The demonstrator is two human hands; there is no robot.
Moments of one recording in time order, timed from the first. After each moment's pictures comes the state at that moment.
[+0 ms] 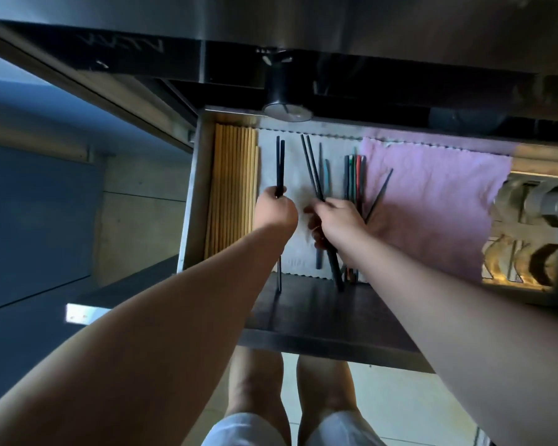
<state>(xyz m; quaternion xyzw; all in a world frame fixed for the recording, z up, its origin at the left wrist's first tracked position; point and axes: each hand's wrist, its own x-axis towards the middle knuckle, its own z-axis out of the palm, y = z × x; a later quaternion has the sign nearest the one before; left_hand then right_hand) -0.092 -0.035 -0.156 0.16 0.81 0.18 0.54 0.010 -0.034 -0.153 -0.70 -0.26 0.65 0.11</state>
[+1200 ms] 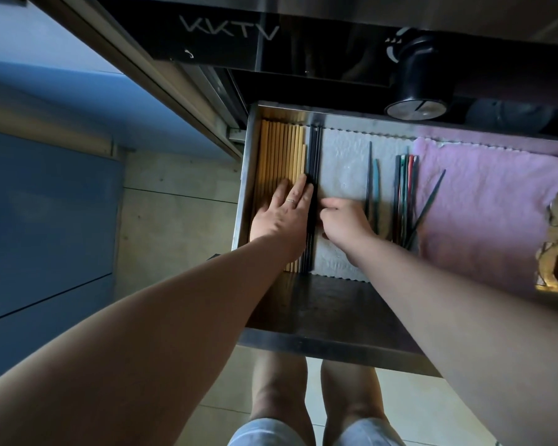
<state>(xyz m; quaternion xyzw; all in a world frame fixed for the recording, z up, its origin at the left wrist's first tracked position) -0.179 -0.061 -0.173 0.65 0.64 -0.21 0.35 -0.066 -0.038 -0.166 -0.73 -0.37 0.57 0.03</state>
